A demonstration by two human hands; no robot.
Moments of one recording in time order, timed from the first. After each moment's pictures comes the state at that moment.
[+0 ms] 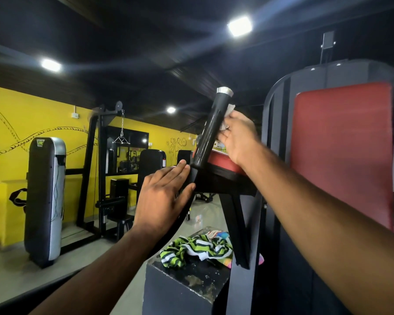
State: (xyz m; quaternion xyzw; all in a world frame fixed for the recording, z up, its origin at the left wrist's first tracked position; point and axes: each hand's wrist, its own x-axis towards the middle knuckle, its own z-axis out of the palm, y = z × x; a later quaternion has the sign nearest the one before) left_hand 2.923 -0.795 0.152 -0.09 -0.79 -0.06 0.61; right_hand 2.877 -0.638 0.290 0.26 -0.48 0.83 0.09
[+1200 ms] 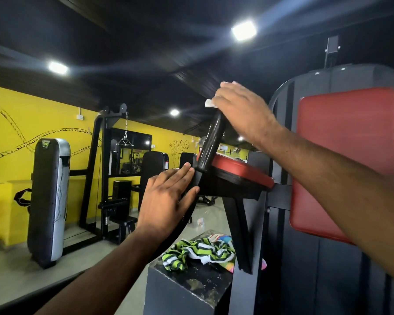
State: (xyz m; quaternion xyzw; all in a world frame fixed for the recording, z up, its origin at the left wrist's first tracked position) left_hand 2.924 -0.798 0.151 -0.09 -0.79 -0.06 0.60; right_hand 2.867 -0.613 0.343 0.35 -0.65 -0.22 0.64
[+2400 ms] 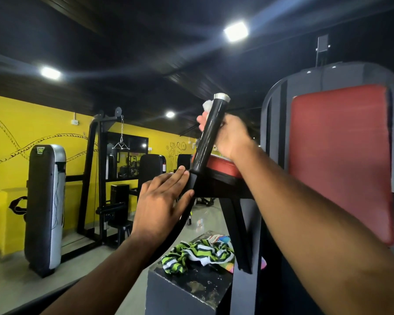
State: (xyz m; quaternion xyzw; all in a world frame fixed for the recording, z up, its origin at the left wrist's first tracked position) left_hand 2.928 -0.798 0.149 -0.09 -0.80 -0.05 0.60; right_hand 2.864 -0.649 0.316 0.30 -0.39 0.87 -0.02
